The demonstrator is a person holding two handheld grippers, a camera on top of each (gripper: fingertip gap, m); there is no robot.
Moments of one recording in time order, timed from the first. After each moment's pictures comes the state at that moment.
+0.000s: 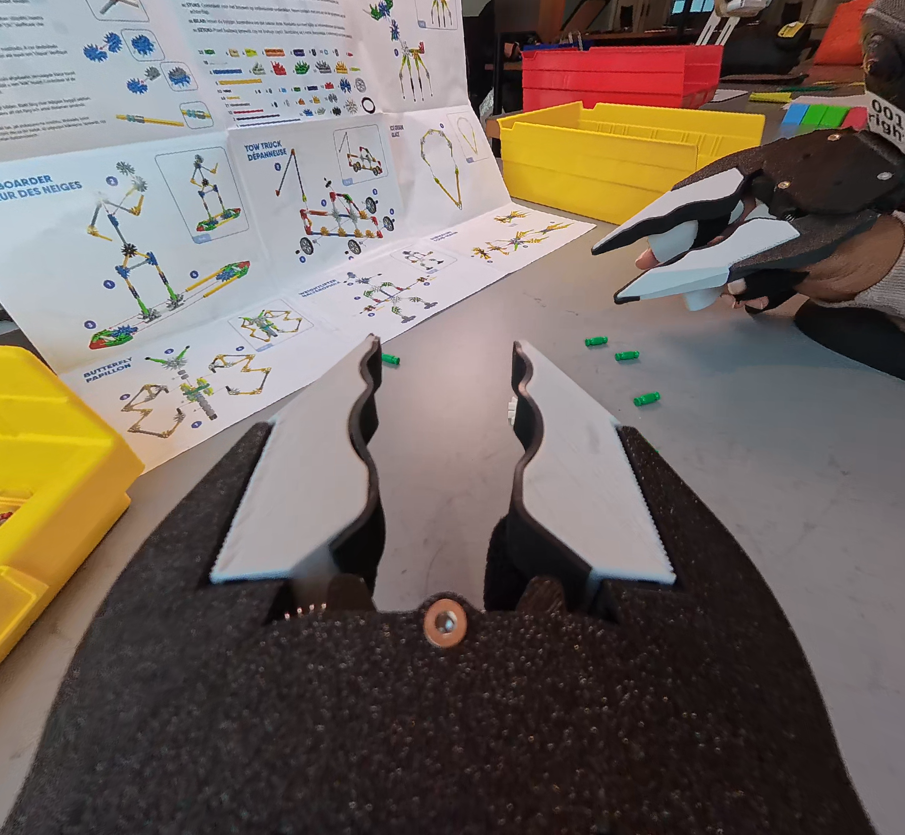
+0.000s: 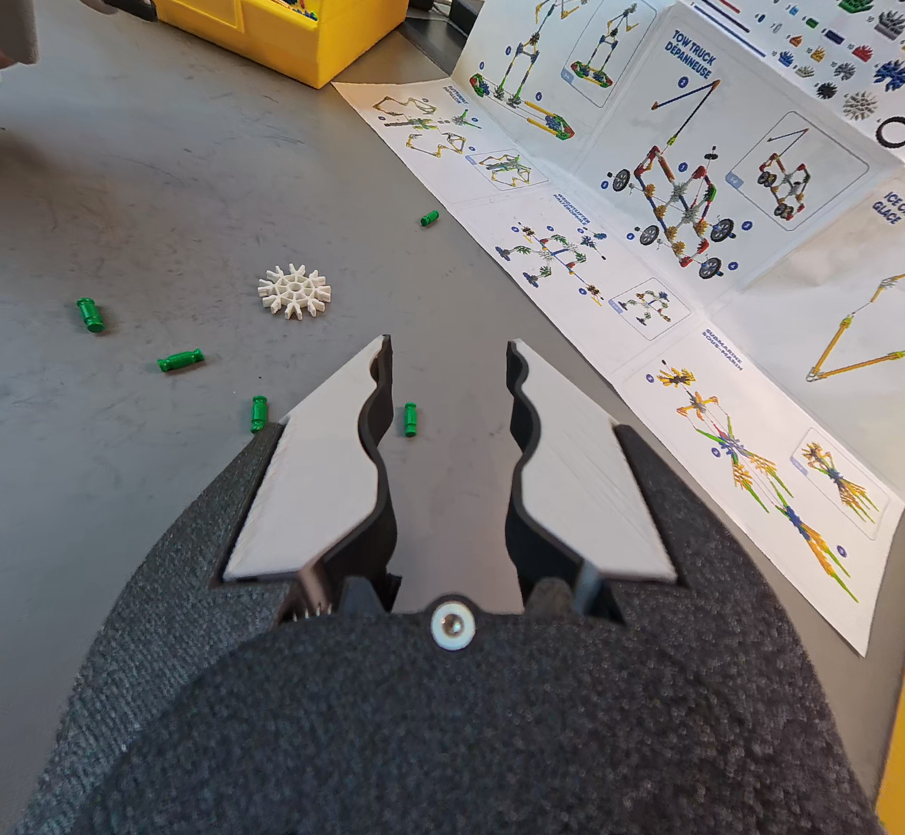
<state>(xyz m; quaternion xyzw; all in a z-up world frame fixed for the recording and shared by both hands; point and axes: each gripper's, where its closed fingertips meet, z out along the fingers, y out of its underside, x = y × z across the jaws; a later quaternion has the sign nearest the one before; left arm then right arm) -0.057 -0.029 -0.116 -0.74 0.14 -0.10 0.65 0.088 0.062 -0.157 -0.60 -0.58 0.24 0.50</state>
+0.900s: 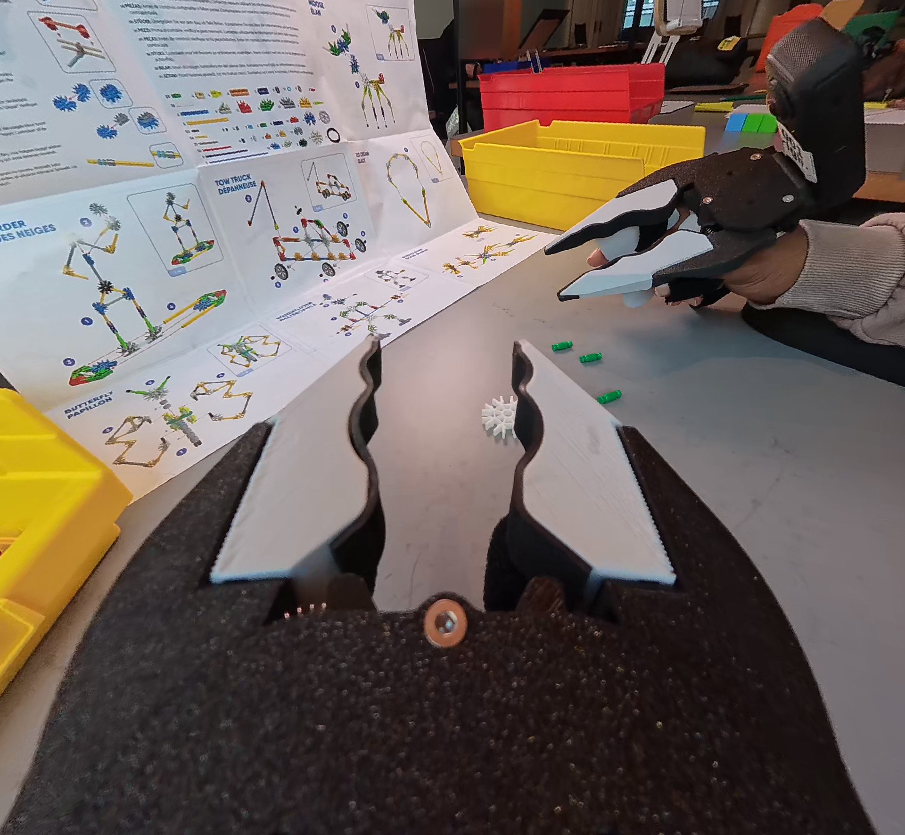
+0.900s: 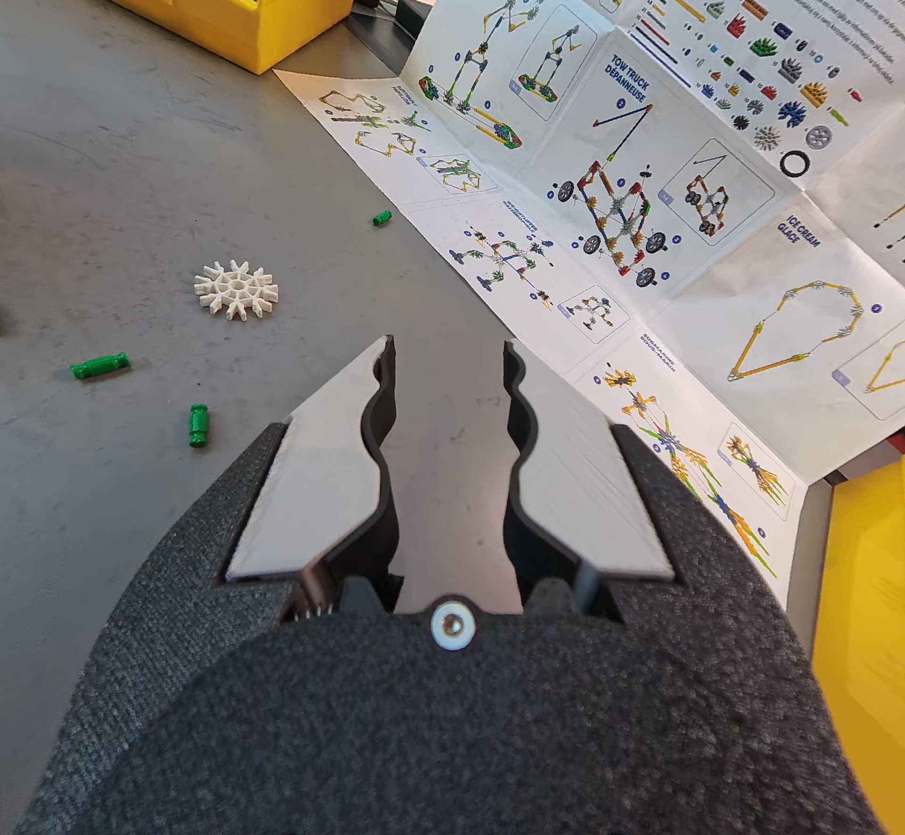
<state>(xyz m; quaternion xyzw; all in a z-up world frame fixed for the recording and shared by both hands) -0.045 -0.043 -0.103 -0.73 0.17 -0.11 0.65 0.088 0.077 -0.154 -0.59 -0.57 0.19 0.54</state>
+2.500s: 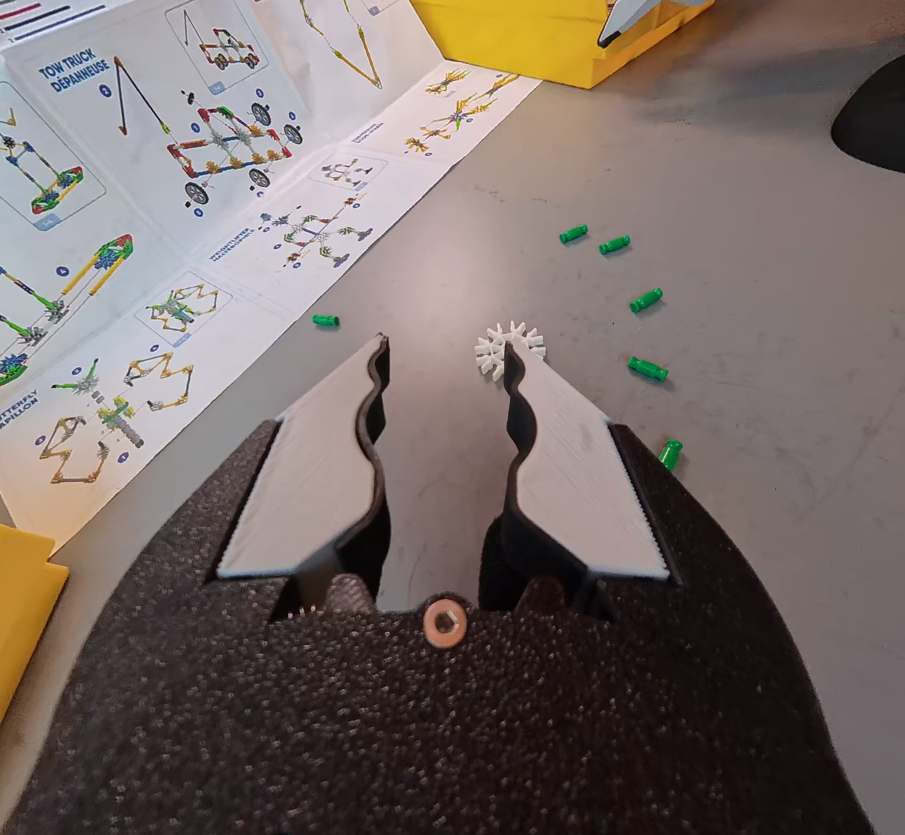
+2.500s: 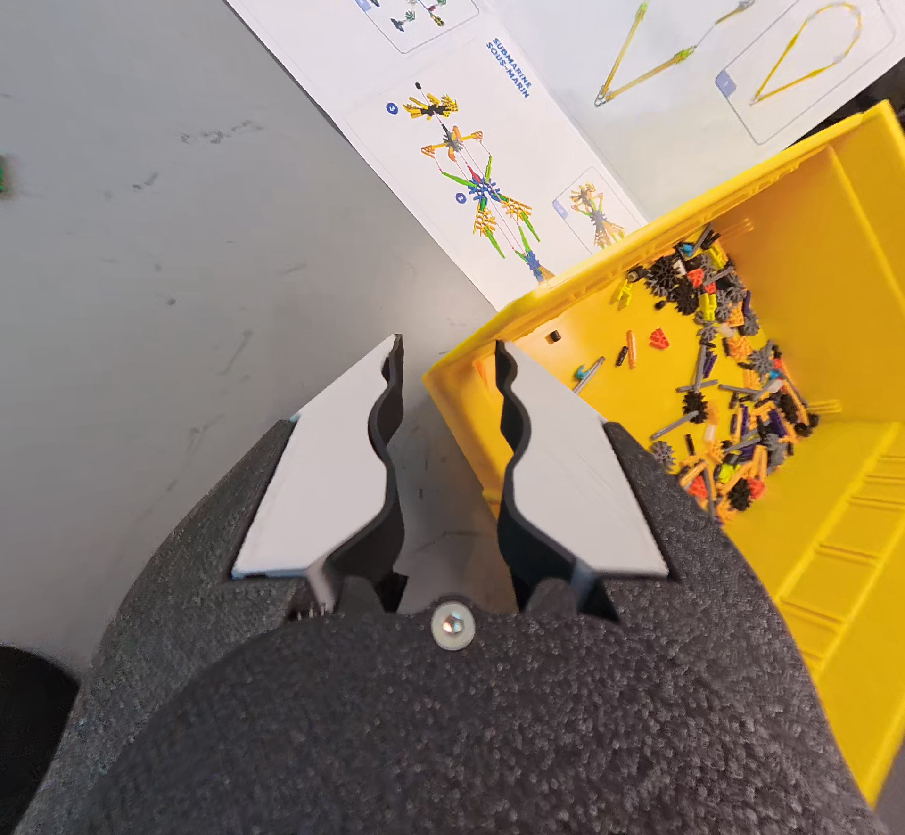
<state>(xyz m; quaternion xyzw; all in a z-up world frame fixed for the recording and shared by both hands) -0.021 -0.012 -0.167 -0.79 0.26 -0.06 0.55 0.219 0.194 -0.164 -0.72 -0.57 0.05 0.39</state>
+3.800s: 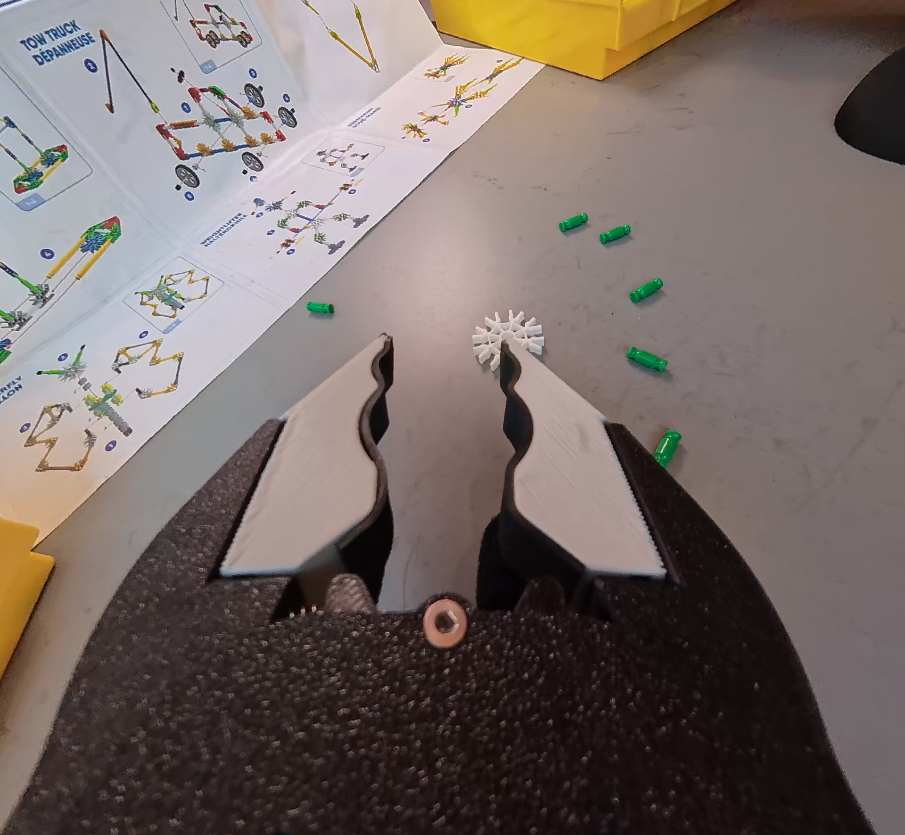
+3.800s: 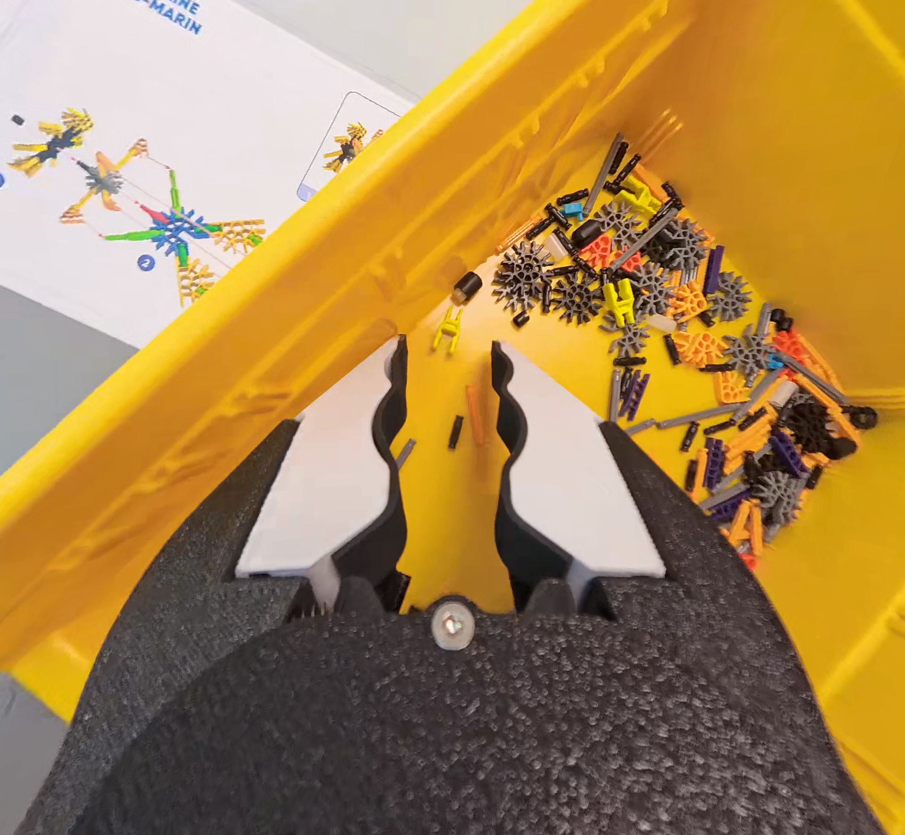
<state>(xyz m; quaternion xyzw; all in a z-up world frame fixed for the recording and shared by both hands) -0.022 -0.013 -0.172 -0.80 0.26 -0.06 0.54 0.237 0.330 -0.202 -0.86 -0.43 0.07 0.28</state>
